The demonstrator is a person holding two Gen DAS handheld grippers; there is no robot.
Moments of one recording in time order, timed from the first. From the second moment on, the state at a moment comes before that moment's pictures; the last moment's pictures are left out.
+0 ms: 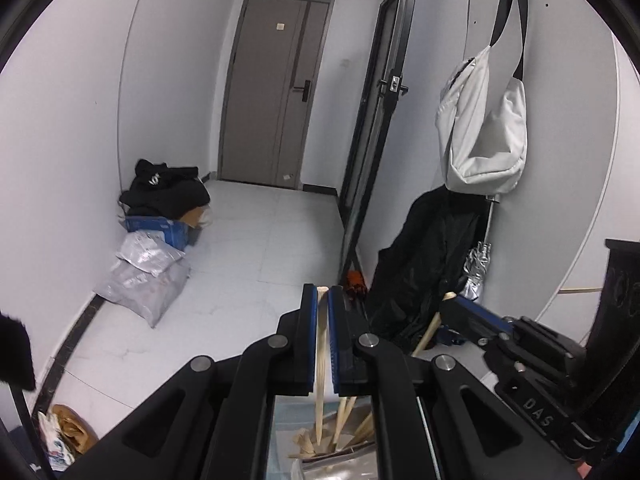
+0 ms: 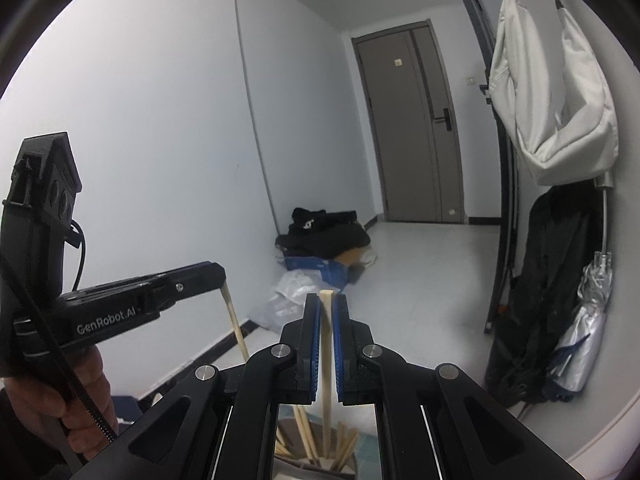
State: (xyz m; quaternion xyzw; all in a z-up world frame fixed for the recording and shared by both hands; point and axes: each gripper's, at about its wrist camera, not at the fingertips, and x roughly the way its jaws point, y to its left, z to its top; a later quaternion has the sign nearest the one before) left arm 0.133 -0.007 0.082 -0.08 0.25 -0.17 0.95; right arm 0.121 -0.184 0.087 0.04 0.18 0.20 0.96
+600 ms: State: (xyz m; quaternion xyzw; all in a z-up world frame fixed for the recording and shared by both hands) left arm 0.139 -0.016 0.055 -0.06 0.31 -0.17 0.93; right arm 0.130 -0.172 0.038 0.03 0.24 0.22 0.94
